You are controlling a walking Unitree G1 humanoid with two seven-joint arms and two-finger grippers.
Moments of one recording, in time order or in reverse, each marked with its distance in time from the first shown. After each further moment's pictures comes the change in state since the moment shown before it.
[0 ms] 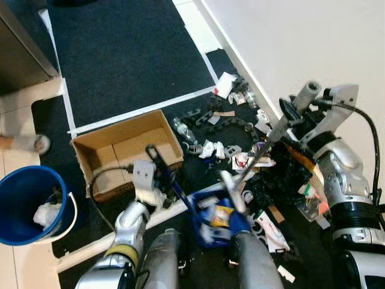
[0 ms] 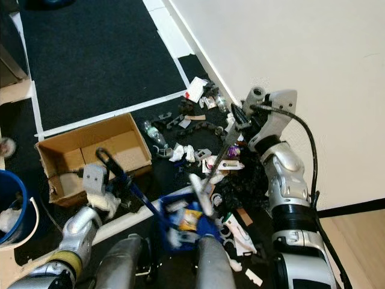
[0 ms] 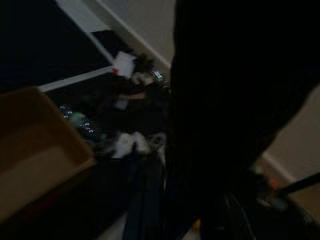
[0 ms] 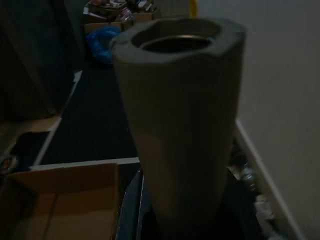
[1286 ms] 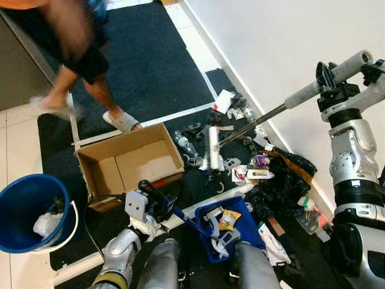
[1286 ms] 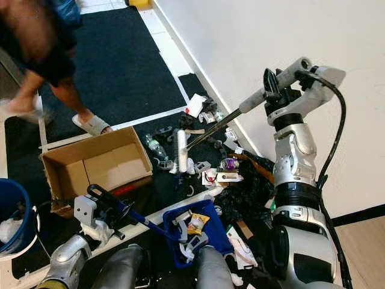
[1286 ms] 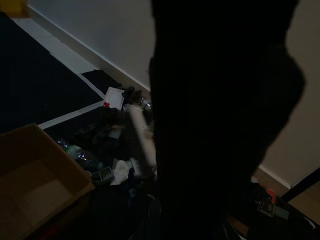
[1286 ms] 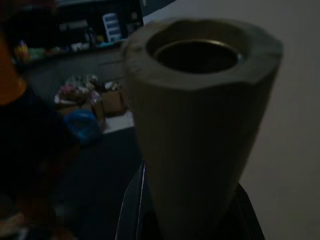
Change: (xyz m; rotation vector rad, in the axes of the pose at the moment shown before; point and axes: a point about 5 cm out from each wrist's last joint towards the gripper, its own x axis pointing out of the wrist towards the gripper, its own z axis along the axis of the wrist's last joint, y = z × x) left arm -0.046 0.005 -0.033 0.075 0.129 -0.037; right arm 0.015 -0.024 0.025 0.091 -0.178 -0.191
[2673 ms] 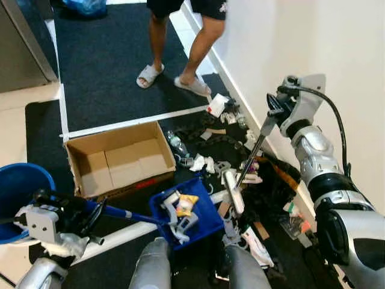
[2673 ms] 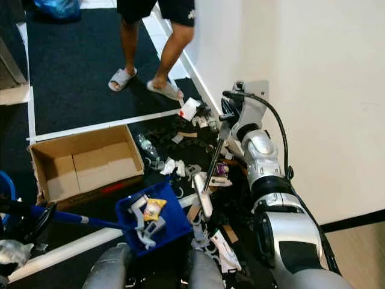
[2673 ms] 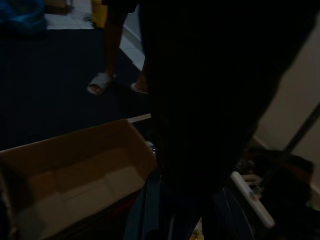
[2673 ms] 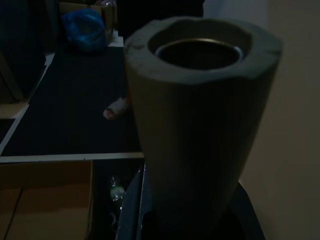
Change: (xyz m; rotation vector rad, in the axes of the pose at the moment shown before) left arm -0.131 0.050 0.051 0.066 -0.192 0.321; right arm 0.003 0.036 -0.064 -0.120 0.329 0.072
